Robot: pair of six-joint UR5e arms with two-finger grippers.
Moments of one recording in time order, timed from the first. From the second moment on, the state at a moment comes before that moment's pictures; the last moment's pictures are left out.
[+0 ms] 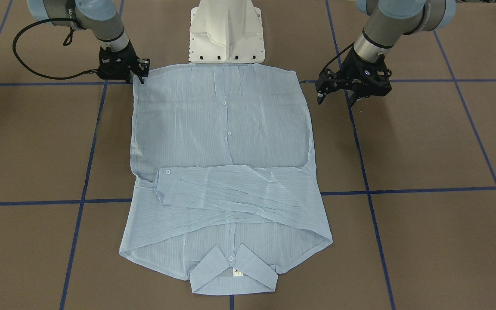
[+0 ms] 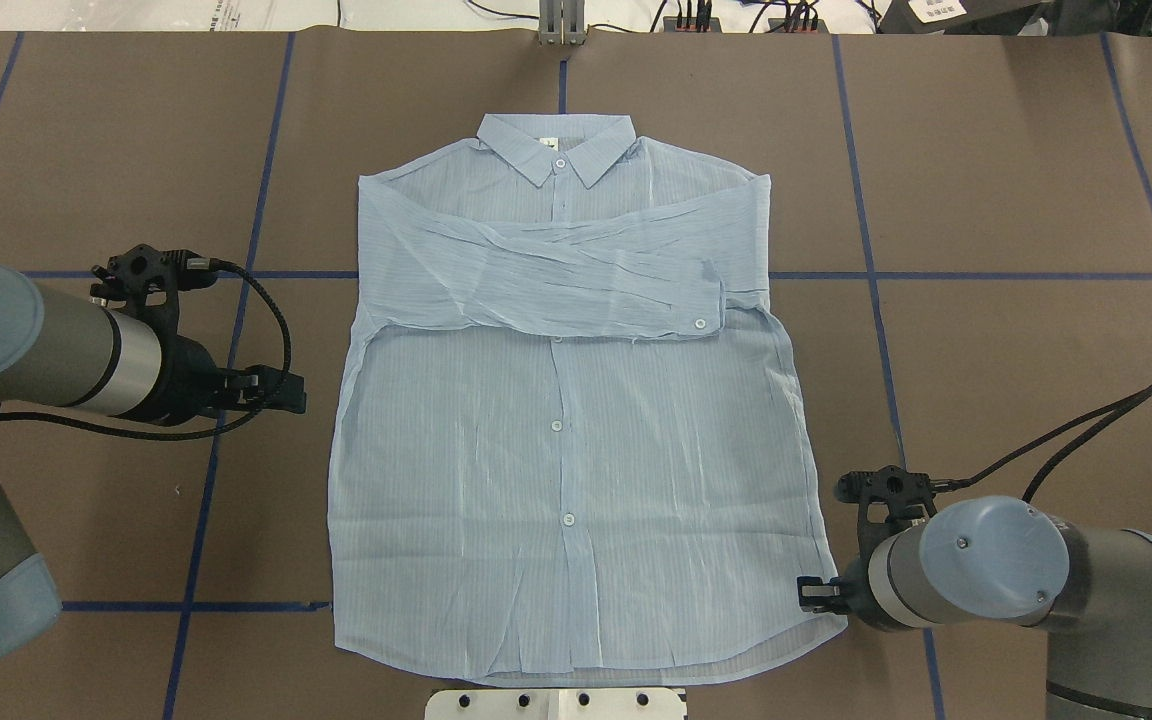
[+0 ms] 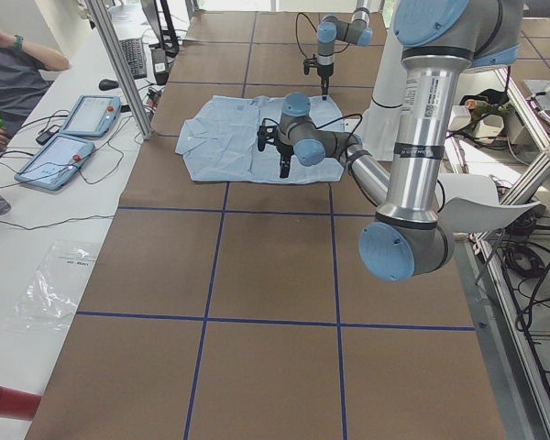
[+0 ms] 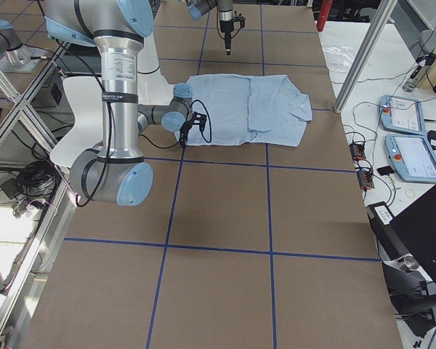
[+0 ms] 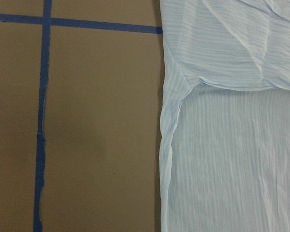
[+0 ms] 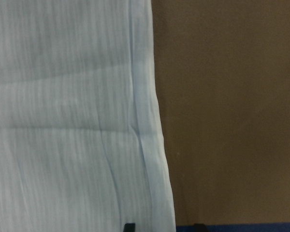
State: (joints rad) left arm -0.63 -1.70 -2.05 -1.90 -1.95 -1.20; right arm 0.24 -1.58 2.06 -1.31 1.81 1.44
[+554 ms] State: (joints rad) left arm -0.63 -1.70 -2.05 -1.90 -1.95 -1.20; right arm 0.24 -1.58 2.06 -1.31 1.83 1.43
